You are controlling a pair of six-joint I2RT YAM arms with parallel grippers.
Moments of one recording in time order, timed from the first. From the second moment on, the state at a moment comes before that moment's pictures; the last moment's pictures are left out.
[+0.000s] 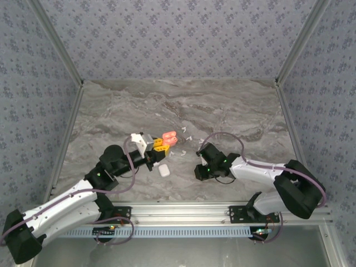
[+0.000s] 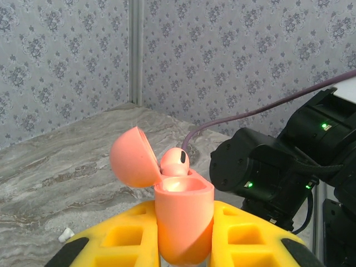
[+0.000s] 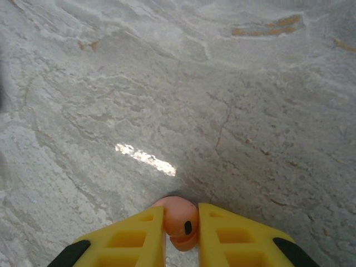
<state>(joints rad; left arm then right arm) -0.84 0.72 0.46 0.26 0.23 -0.12 0.81 1.33 0.56 -0.33 -0.15 0.52</state>
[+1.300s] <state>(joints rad) -0.85 0.92 0.50 0.39 0.33 -0.22 1.00 1.03 1.02 -0.41 0.13 -0.05</state>
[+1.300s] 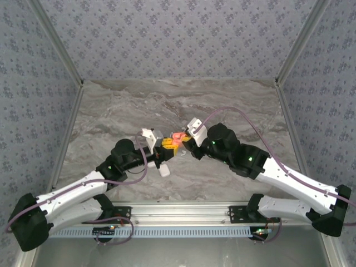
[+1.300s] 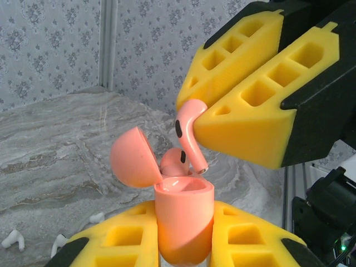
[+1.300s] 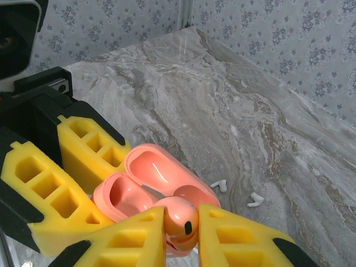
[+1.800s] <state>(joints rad) -0.85 0.92 0.50 0.39 0.34 -0.21 1.00 1.05 1.02 -0.37 0.09 -0.05</state>
